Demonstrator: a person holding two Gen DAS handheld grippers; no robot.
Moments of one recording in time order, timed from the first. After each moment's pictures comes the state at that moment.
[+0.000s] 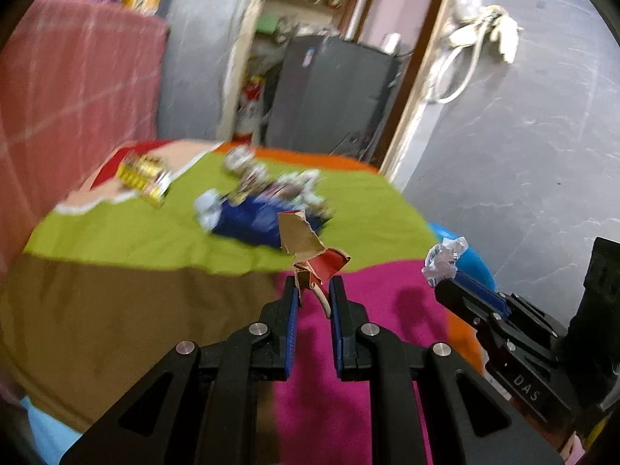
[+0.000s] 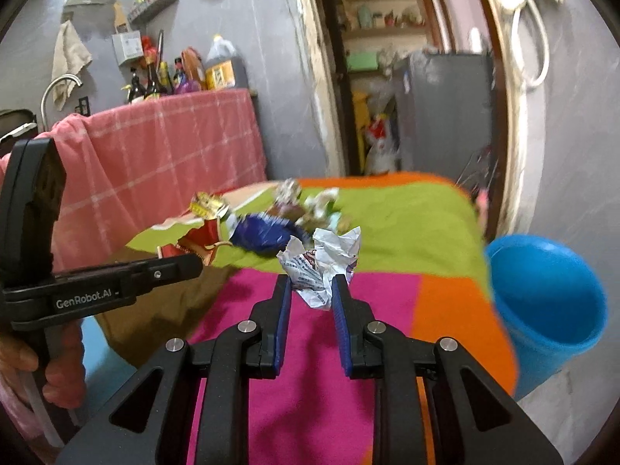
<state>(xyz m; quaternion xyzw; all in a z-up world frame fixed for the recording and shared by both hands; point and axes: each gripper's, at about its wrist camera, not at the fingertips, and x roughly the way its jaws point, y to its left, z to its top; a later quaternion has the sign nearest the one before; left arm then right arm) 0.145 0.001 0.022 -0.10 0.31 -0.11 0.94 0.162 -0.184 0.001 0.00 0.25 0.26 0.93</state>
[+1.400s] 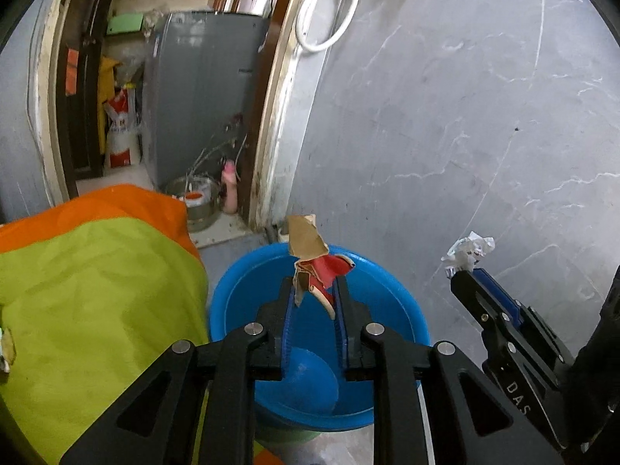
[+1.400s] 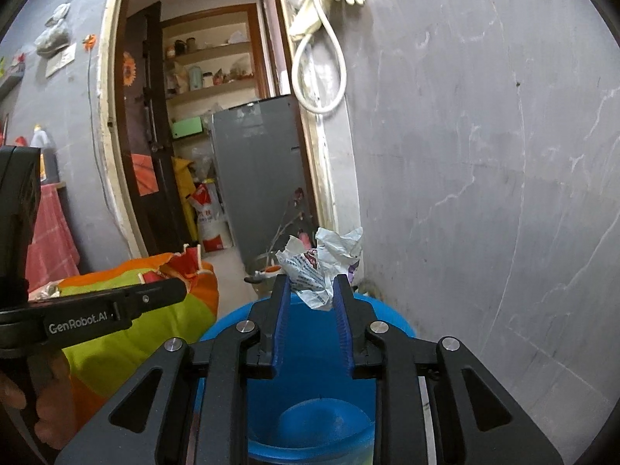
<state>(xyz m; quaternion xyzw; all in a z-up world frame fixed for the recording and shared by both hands) 0.348 -0.262 -0.009 -0.04 0.33 -0.27 0.90 0.259 -0.413 -0.018 0.08 0.17 -0.02 0.98</state>
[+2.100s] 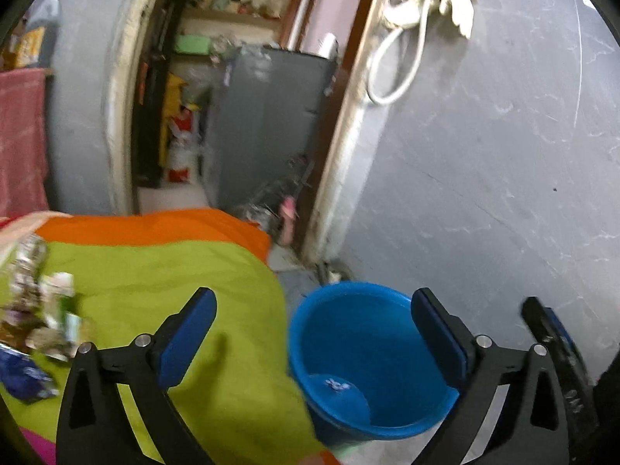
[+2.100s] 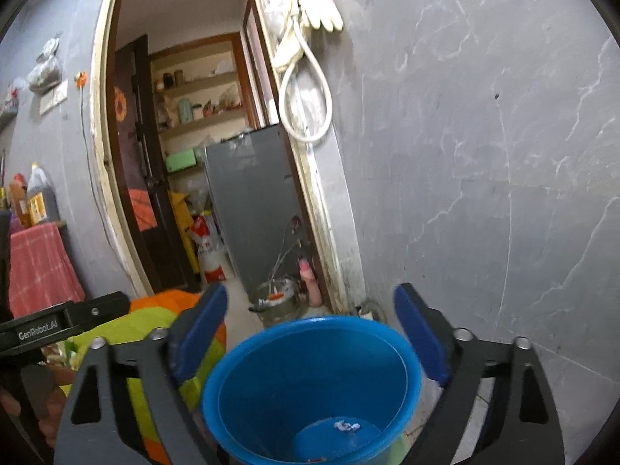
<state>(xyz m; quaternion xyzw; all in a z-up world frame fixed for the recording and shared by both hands) 0.316 -0.184 0.022 -0.08 0.26 -0.16 0.95 0.238 -0.416 0.004 0.12 0.12 -0.03 0.99</state>
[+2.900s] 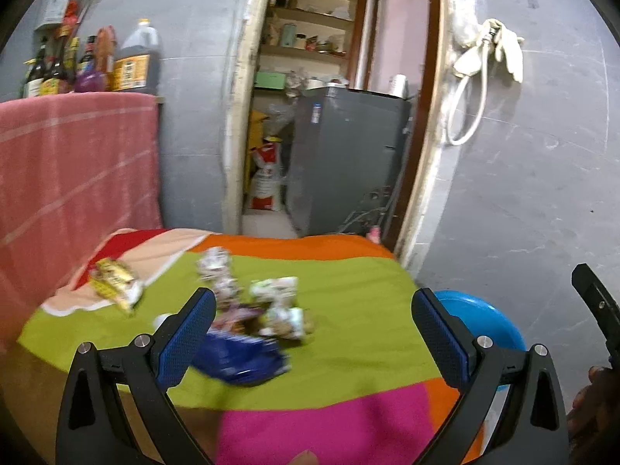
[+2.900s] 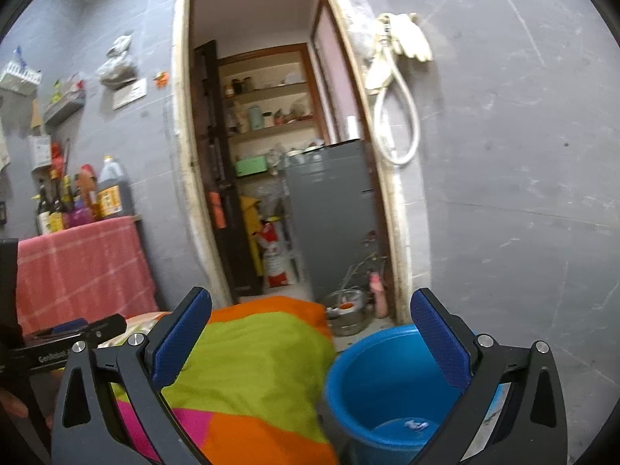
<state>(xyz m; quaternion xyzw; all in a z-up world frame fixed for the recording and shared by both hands) 0.219 -0.041 0.046 -0.07 0.22 -0.03 0.97 0.199 -0.299 0.053 0.08 0.09 0.08 0.99</state>
